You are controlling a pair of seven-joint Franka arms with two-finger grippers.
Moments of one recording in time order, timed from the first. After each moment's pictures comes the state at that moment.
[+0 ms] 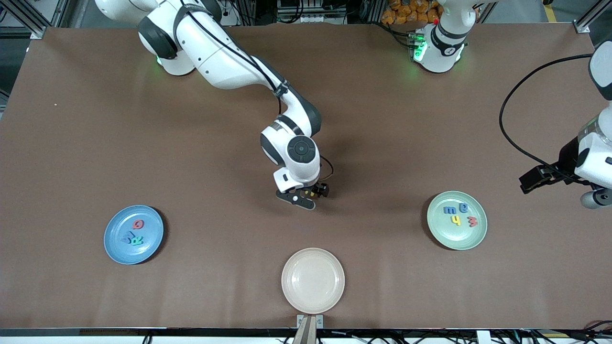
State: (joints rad) left arm 0.10 0.25 -0.20 -1.42 0.15 1.78 -0.32; right arm 0.72 1.02 0.03 -1.14 -0.02 2.20 1.13
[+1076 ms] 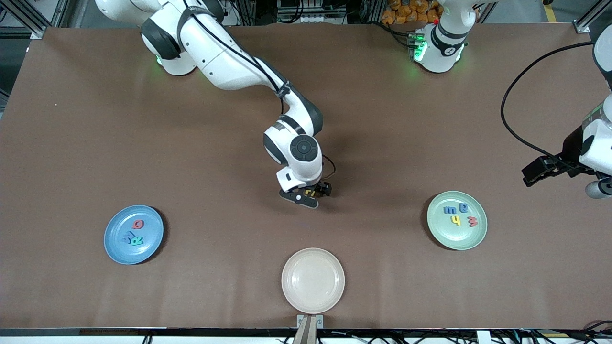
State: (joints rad) left arm 0.09 0.21 -0.21 -1.43 0.15 1.76 -0.32; right arm 0.74 1.03 0.03 -1.14 -0.02 2.20 1.13
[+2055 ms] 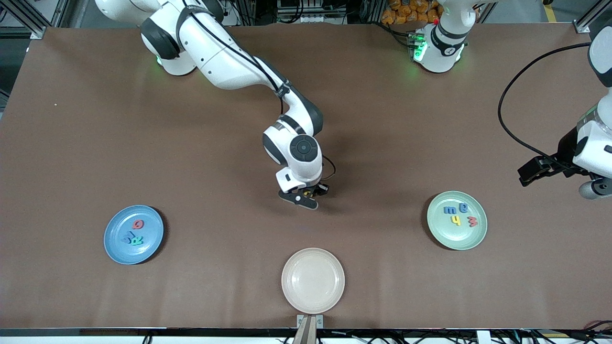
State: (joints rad) left arm 0.09 0.21 -0.21 -1.43 0.15 1.76 -0.32; right arm 0.73 1.03 0.02 -1.11 -0.02 2.17 1.12
